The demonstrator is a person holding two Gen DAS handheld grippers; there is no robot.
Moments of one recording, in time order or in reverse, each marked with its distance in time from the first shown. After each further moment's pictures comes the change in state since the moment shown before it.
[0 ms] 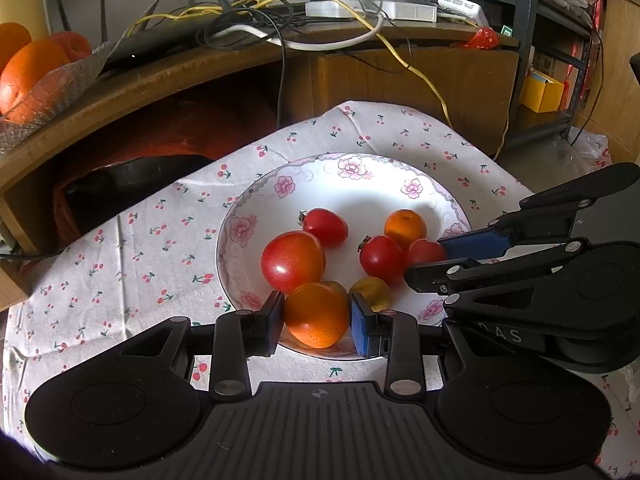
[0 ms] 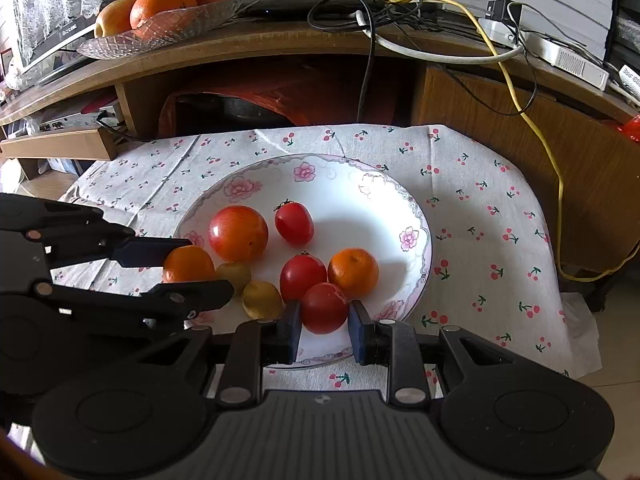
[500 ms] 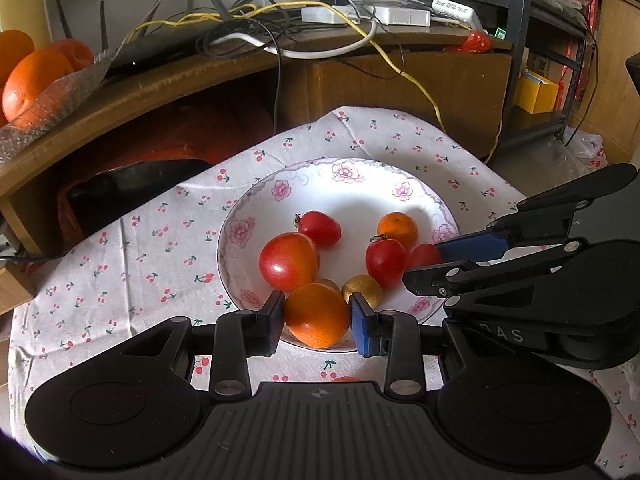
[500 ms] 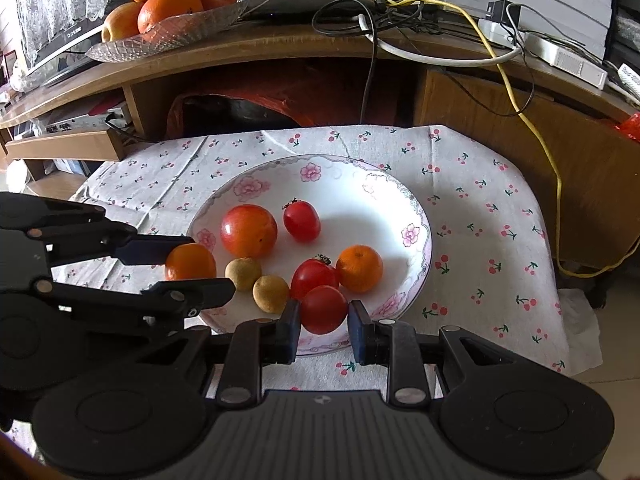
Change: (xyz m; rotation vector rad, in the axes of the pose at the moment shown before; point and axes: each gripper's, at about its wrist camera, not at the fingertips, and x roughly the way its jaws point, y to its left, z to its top) left arm -0.012 -0.003 0.000 0.006 -0.004 -0.006; right arm -0.011 0.001 -0.001 0.003 0.007 0.015
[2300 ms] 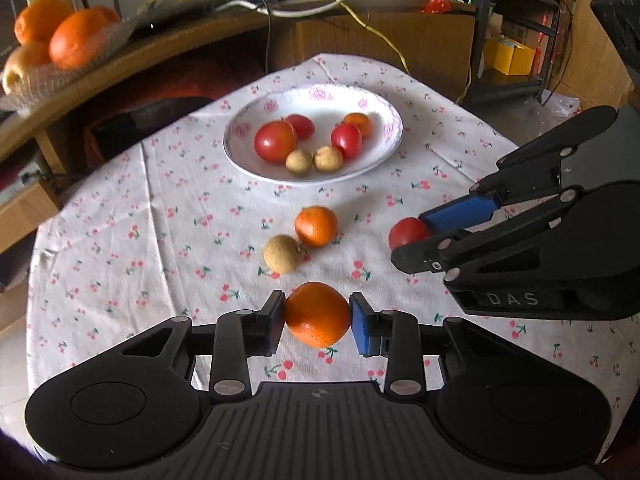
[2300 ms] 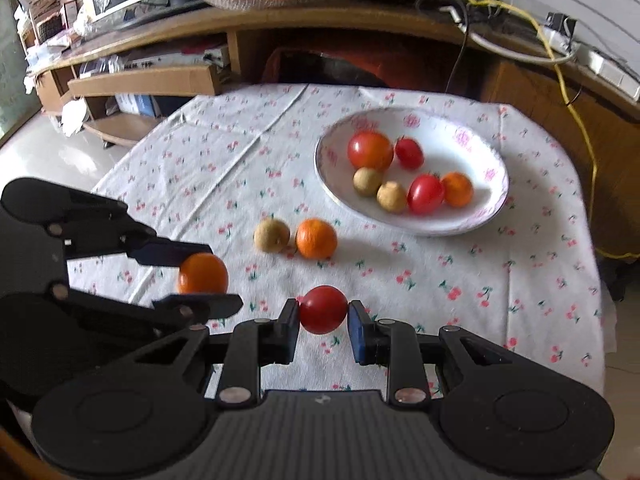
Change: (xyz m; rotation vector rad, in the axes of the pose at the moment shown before) left arm -0.075 -0.018 -0.077 0.023 0.071 0.000; right arm -0.062 0.065 -0.059 -0.122 0.056 0.093
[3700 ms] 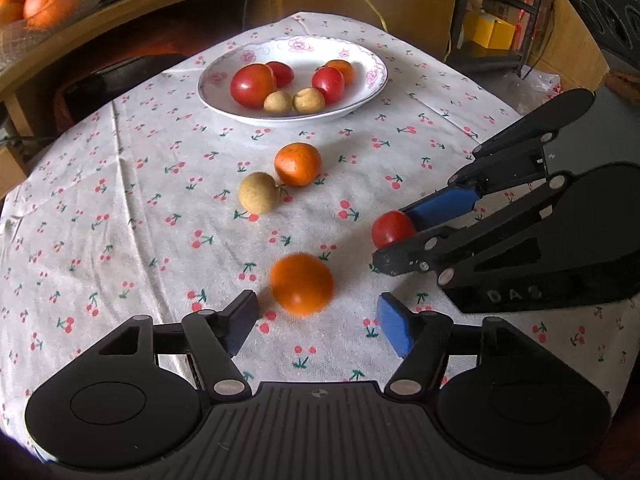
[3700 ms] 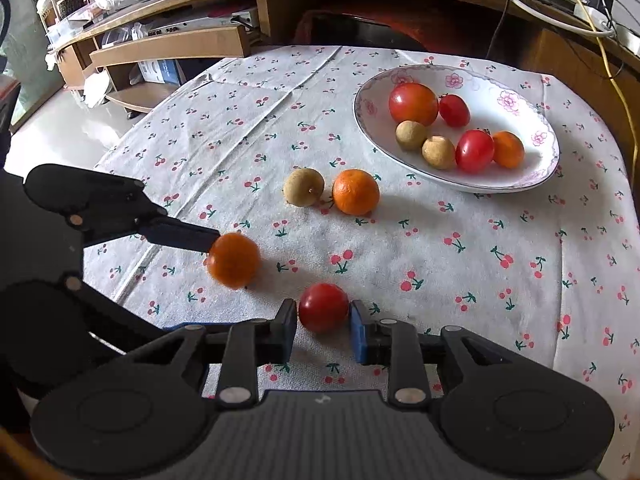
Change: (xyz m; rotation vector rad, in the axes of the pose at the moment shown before) left arm 0.023 0.009 -0.026 0.013 0.073 -0.102; right arm 0.032 0.010 -0.019 -0.040 0.080 0.087
